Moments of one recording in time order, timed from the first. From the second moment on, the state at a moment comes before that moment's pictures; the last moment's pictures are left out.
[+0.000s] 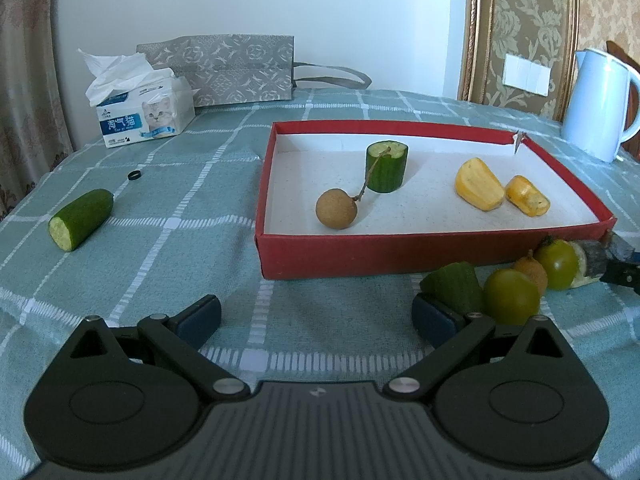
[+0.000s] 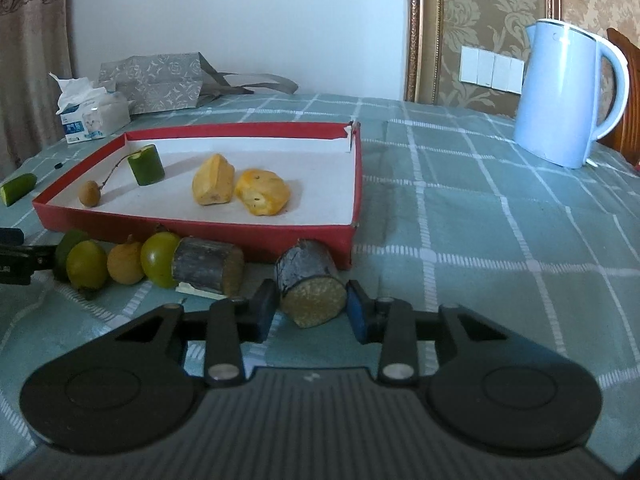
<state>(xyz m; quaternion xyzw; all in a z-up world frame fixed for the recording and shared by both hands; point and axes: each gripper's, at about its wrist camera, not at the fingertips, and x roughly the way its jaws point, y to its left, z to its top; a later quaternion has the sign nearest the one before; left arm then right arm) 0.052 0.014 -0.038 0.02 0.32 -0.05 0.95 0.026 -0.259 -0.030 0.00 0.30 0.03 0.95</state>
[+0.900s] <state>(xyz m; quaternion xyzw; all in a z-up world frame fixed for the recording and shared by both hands) 0.052 -0.004 -0.032 -0.02 0.30 -0.11 0.95 0.026 -0.256 -0.030 -0.01 0.30 0.03 0.95</state>
